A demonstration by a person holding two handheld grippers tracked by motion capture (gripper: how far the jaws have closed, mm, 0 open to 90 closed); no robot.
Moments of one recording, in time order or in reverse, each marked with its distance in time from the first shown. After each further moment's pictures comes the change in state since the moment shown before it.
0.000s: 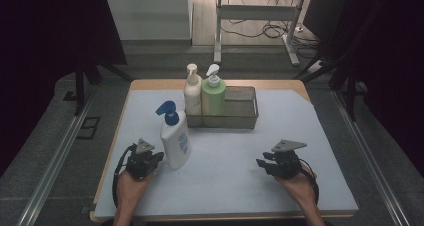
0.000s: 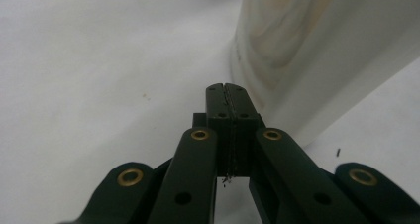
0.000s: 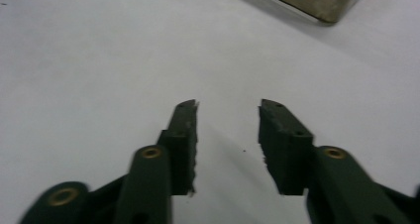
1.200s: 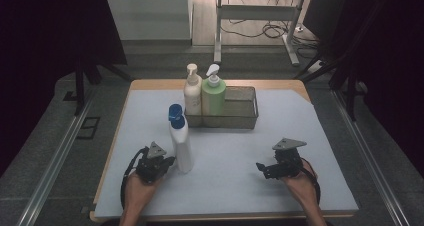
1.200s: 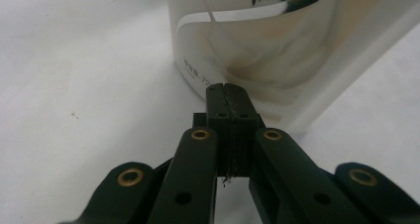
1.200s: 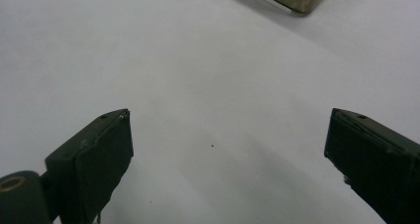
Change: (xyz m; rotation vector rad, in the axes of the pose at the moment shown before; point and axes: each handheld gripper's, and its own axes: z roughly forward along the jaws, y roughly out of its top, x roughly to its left) left arm -0.029 0.003 0.004 0.009 -0.079 0.076; right arm -0.010 -0.002 0.005 0.024 -0.057 -0.007
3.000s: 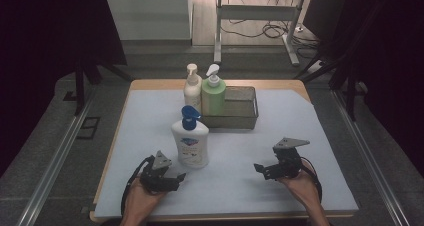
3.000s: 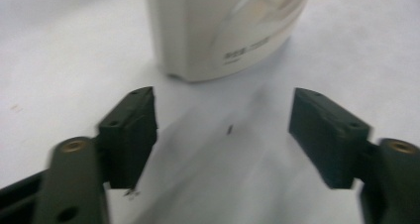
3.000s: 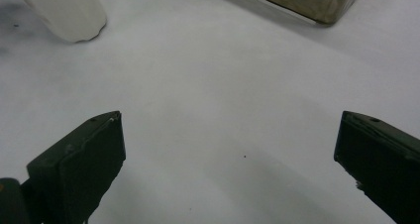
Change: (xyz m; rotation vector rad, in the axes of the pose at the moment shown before) left arm -0.017 -0.015 -0.004 0.004 -0.015 0.056; right arm 0.003 0.005 -0.008 -0.039 0.094 0.072
